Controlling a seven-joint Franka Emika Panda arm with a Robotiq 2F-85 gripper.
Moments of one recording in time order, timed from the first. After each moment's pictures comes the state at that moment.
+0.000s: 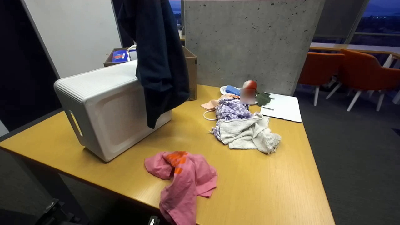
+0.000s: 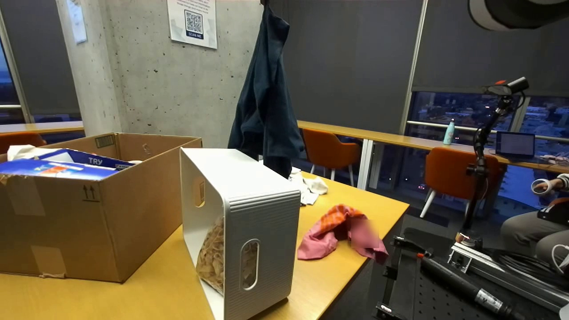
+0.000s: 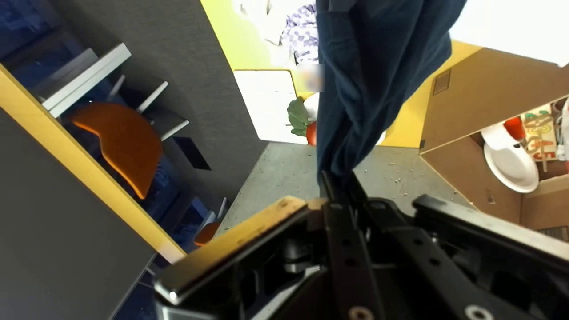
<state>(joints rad) 0.33 0.73 -0.28 -0.39 -0.45 1.39 0.37</state>
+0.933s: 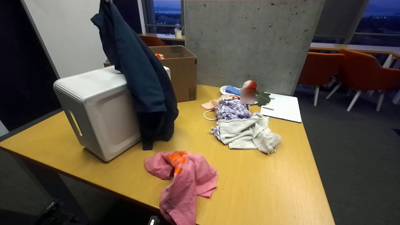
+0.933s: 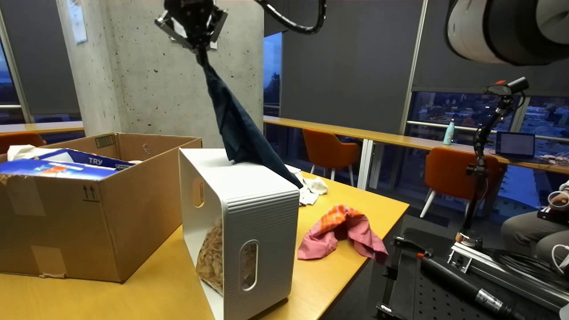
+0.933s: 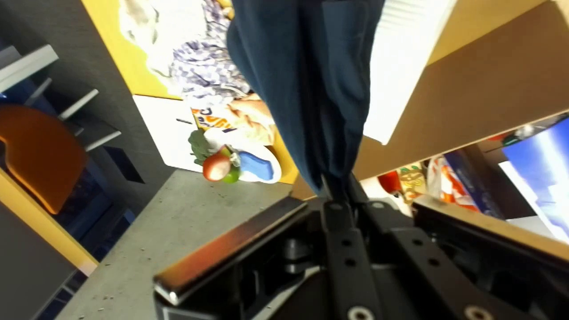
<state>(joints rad) 0.47 0.90 -0.20 -0.45 -0.42 1.52 0.54</state>
